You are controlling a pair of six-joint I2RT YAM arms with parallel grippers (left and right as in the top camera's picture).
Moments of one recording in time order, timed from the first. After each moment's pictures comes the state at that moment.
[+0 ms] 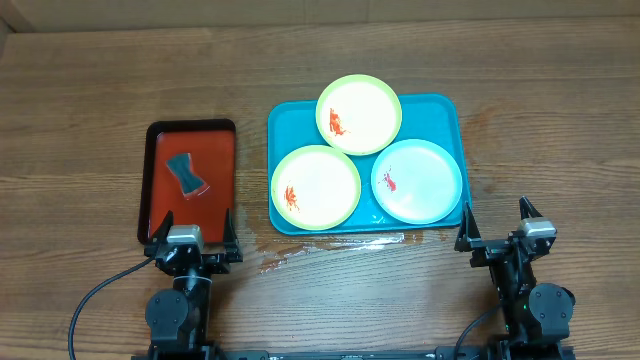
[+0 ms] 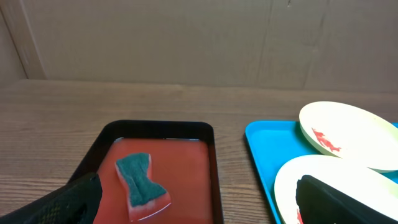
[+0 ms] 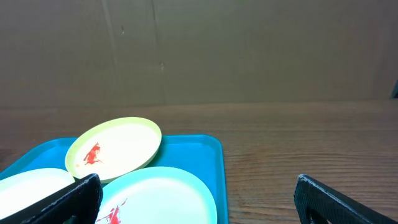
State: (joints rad) left arm 0.01 0.02 0.01 -0.08 0.00 -0.05; right arm 0.03 0.01 0.02 -0.03 -0.06 0.07
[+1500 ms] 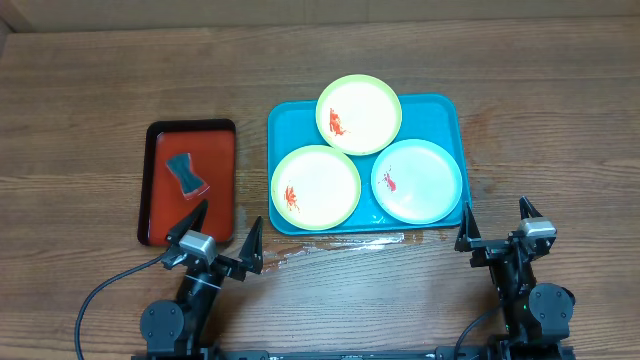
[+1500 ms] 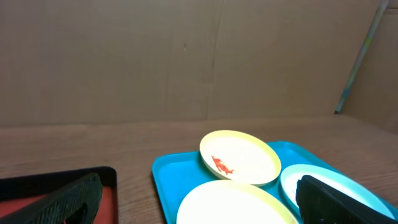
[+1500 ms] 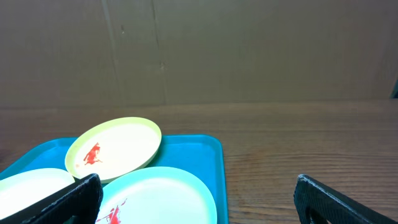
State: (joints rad) left arm 0.01 0.02 0.02 0.08 0.36 -0.16; right arm 0.03 0.01 0.02 -0.03 -0.06 0.07
